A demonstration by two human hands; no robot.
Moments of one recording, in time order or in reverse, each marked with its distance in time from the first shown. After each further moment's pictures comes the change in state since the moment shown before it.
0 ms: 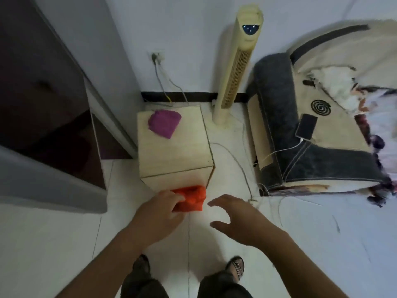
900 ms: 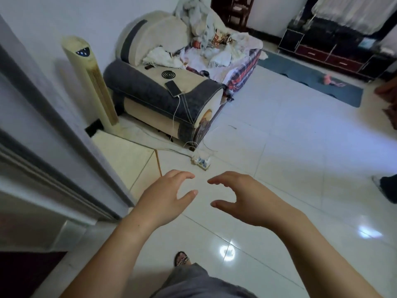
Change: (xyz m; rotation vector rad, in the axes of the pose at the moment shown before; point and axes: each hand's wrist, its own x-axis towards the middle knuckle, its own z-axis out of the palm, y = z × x) left_hand -0.147 -0.088 -0.107 0.235 -0.302 0.933; right_hand -0.131 -0.347 0.131 0.203 0.649 0.789
